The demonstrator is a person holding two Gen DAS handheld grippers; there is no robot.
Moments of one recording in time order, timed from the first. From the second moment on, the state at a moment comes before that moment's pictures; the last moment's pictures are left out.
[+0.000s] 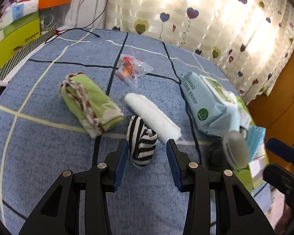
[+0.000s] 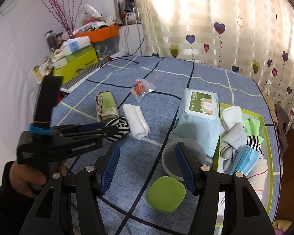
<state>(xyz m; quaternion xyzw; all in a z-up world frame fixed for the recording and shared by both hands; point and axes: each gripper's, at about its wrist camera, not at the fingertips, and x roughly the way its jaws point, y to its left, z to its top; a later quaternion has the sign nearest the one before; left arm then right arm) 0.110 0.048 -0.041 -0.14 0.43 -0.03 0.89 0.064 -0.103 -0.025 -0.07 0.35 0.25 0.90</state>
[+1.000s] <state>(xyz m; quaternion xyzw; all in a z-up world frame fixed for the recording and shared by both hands) 0.087 0.086 -0.051 -0.16 0.41 -0.02 0.90 0.121 -0.033 -0.048 -0.12 0.39 0.25 0.88</state>
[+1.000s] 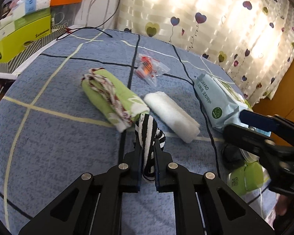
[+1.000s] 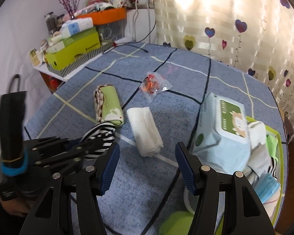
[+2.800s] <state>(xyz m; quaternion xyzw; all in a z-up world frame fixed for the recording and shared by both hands) 0.040 0.072 0.016 -0.17 0.35 -0.05 0.92 0.073 -0.058 -0.016 -0.07 0.37 0.27 0.89</state>
